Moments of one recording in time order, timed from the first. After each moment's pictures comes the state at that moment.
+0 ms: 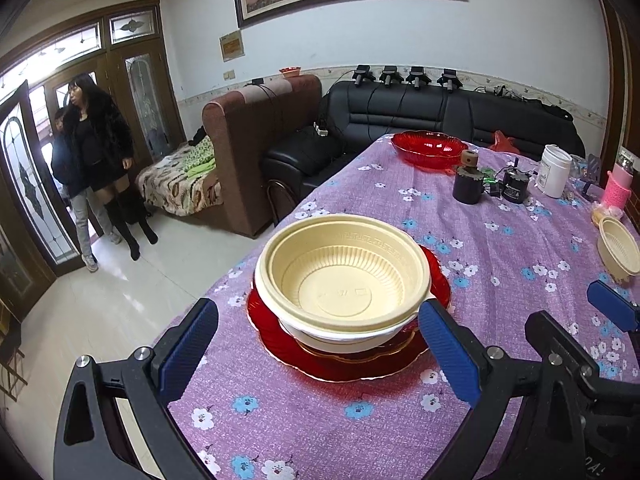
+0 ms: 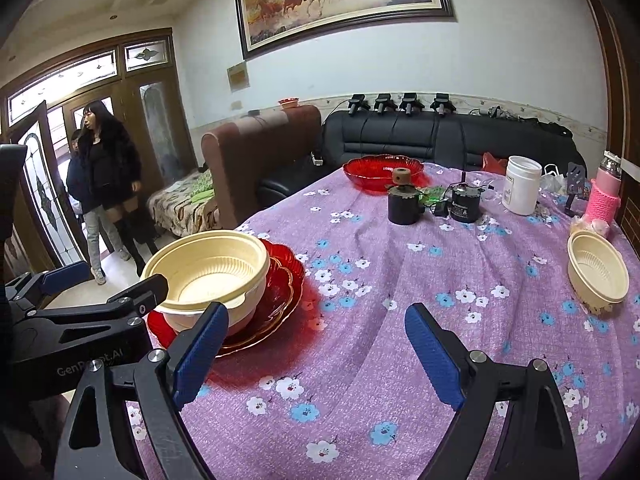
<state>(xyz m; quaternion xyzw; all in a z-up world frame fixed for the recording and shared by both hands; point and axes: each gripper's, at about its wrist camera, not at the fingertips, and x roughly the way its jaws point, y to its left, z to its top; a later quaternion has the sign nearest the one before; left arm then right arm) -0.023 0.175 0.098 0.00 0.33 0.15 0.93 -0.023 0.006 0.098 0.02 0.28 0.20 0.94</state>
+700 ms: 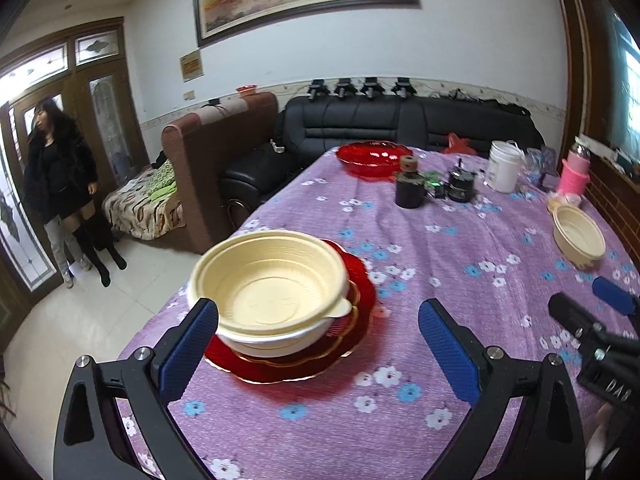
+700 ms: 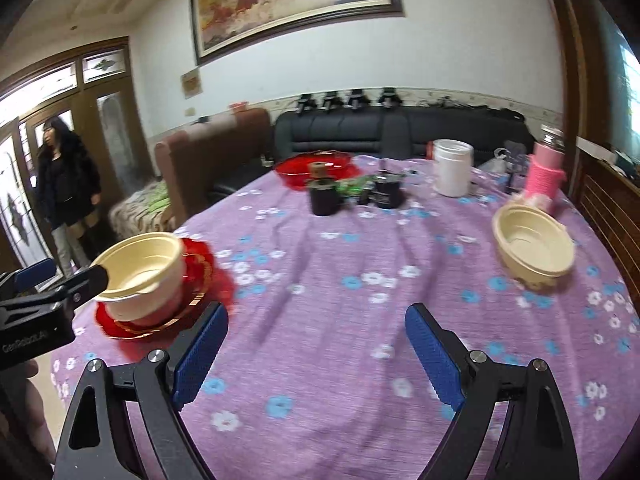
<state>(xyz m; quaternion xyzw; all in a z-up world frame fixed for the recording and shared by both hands) -0.023 0.117 0.105 0.03 0.31 0.08 0.95 -0.029 -0.091 0.092 0.05 0.29 0.11 0.95</state>
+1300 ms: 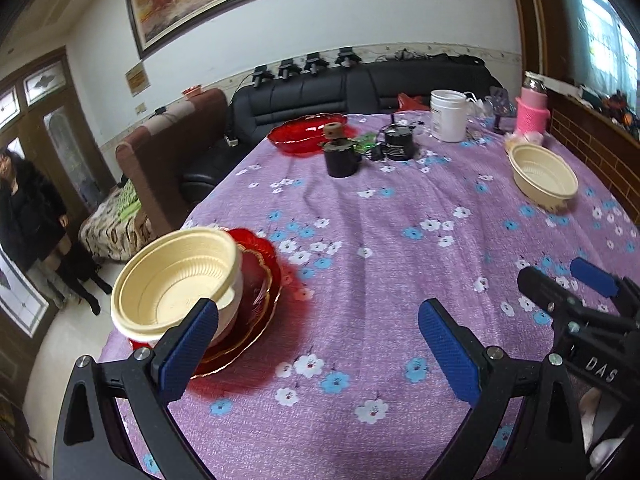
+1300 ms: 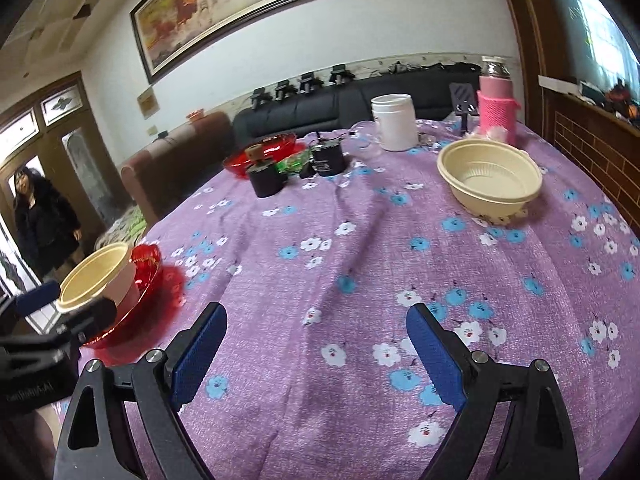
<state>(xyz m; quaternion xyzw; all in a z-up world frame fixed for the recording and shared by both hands) -0.006 0.035 0.079 0.11 0.35 0.02 0.93 -0.026 -0.150 0.052 0.13 0.32 0.07 0.94</state>
